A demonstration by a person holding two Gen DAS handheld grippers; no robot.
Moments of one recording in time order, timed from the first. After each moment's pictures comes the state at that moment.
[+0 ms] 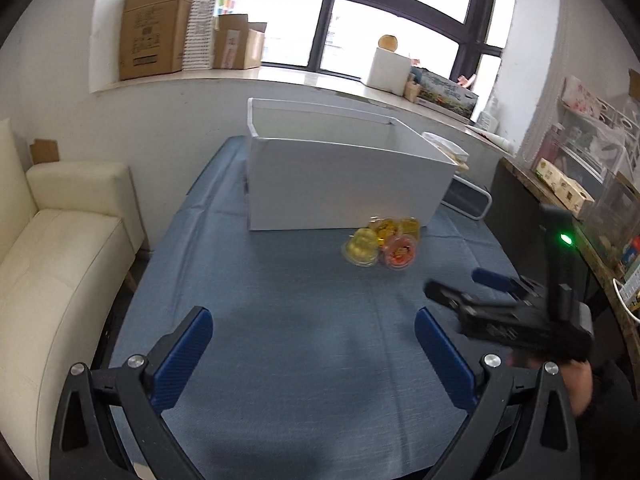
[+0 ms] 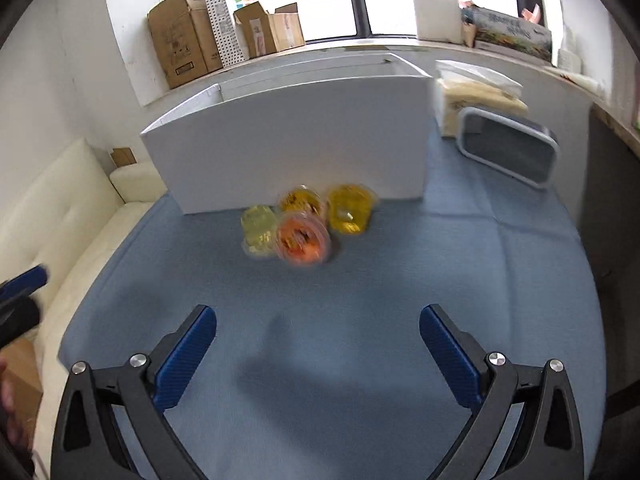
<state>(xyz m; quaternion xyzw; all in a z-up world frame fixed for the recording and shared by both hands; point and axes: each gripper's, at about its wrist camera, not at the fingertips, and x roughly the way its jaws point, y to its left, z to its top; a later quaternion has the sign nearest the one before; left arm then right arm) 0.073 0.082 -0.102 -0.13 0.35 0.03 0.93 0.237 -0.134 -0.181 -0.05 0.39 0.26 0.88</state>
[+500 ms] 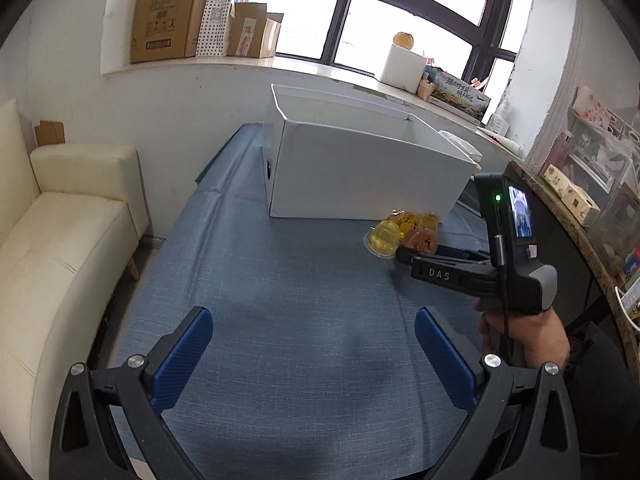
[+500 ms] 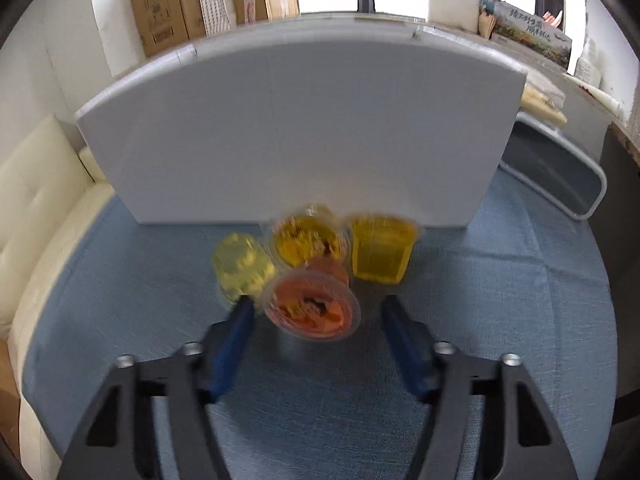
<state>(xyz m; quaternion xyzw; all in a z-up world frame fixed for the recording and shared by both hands) 0.077 0.104 -0.118 -0.15 0.37 0.04 0.92 0.283 -0.083 -0.204 -0.10 0.42 0.23 0.87</state>
